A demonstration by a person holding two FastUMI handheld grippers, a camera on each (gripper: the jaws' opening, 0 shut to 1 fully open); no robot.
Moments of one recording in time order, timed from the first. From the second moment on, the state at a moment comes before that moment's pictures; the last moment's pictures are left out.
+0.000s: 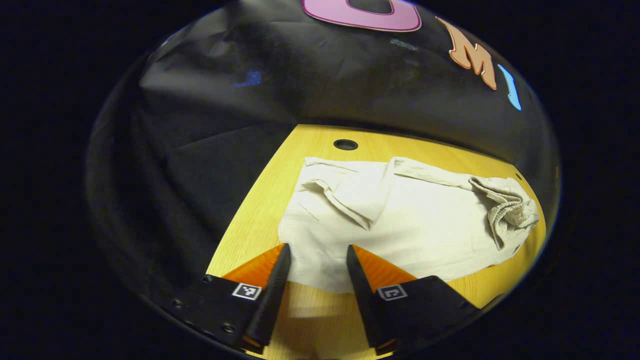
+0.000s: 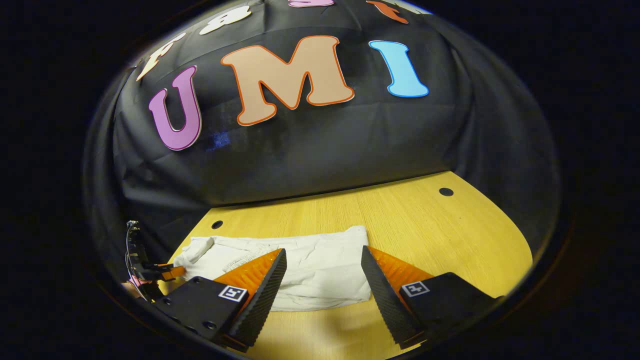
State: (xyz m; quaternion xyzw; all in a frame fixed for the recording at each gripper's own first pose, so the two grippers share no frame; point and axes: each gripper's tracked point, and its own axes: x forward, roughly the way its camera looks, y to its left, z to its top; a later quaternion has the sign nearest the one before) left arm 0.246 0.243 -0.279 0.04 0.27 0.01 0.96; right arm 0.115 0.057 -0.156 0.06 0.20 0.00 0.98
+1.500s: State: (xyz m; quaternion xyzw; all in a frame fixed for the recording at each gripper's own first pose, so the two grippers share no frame) left arm 0.276 -0.054 -0.112 -0.19 0.14 -0.17 0.96; right arm 0.074 -0.029 -0.128 0.03 0.20 0.01 0.98
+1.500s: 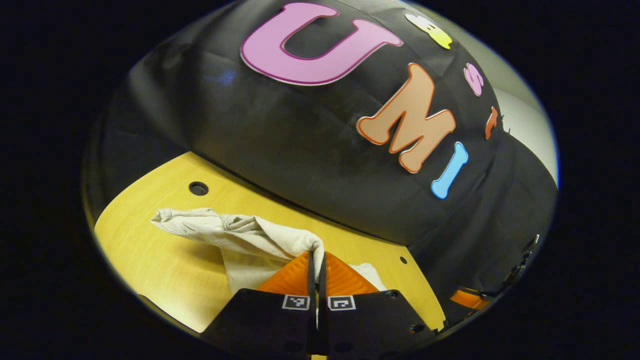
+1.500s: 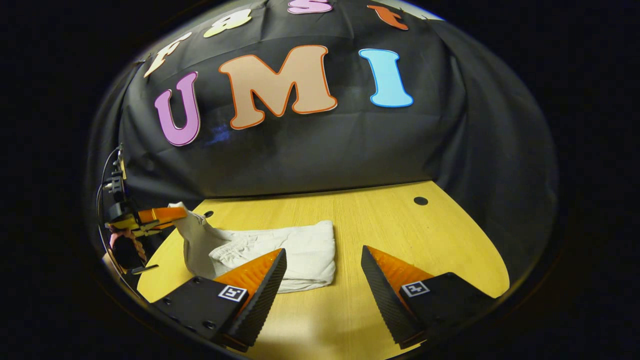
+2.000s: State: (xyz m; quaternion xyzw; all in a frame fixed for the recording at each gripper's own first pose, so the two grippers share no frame) left arm 0.268 -0.216 -0.141 -0.06 0.18 -0.27 0.94; right arm 0.069 -0.083 -0.118 0.01 0.19 0.01 0.98
